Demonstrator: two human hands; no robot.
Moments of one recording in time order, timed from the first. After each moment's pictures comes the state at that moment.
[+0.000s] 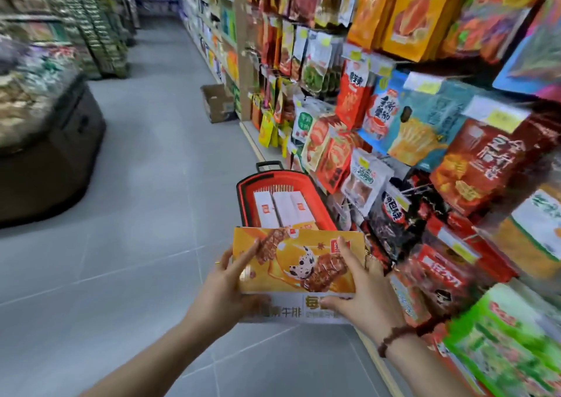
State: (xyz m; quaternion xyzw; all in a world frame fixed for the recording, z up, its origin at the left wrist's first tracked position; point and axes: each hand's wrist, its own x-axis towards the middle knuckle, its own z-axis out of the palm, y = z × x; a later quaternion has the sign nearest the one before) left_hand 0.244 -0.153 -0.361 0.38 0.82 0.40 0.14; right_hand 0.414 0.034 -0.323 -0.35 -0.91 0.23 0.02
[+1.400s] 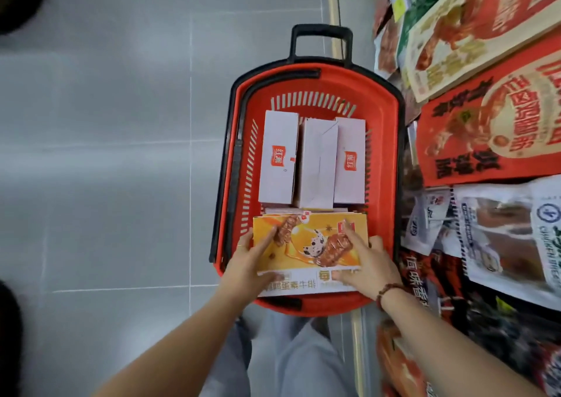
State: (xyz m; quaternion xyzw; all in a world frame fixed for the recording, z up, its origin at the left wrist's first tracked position) left_hand 0.002 0.167 -0.663 0.11 0.87 0.29 0.40; right_hand 0.079 0.411 -0.661 -0.25 -0.87 0.25 -0.36
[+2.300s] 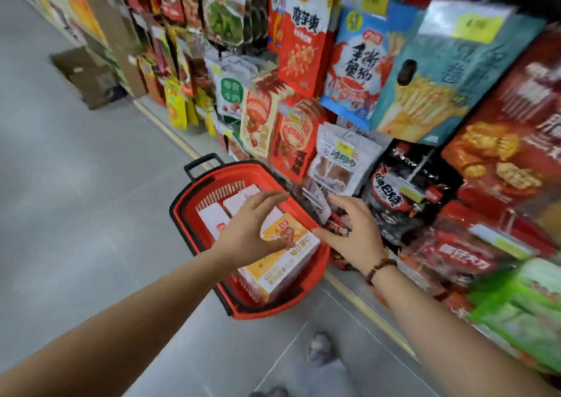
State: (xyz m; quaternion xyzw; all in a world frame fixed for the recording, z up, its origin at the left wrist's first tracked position) left_hand -0.022 0.139 -0.395 0.66 0.67 0.27 0.21; right_hand 0.183 0.235 -0.408 -0.44 -0.79 0.34 0.25
